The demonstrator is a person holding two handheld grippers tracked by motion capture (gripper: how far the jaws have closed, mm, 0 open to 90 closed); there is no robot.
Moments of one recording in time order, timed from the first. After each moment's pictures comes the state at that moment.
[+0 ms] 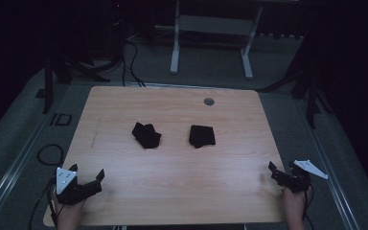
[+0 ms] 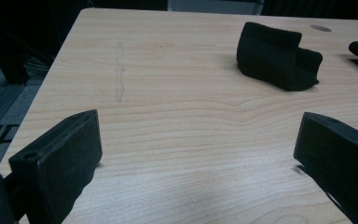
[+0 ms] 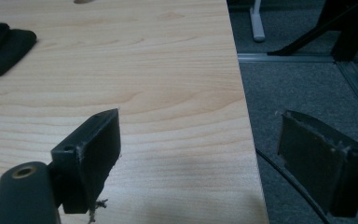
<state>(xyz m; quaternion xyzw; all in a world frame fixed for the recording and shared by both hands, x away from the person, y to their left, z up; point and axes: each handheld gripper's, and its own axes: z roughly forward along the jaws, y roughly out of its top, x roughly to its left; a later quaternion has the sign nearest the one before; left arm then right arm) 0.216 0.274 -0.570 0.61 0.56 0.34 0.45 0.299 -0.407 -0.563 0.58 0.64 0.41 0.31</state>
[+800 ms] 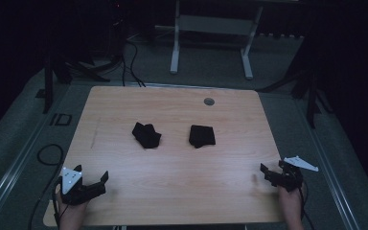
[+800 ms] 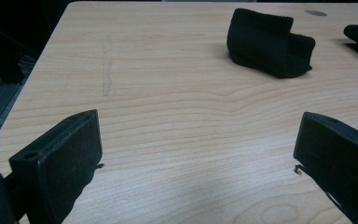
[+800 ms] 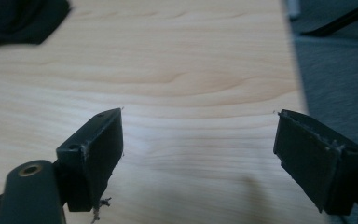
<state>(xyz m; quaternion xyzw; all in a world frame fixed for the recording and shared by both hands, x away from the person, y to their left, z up) 0.216 0.262 -0.570 0.63 0.55 0.33 0.44 0.305 -0.386 -0.557 0.56 0.69 0.38 0.25</state>
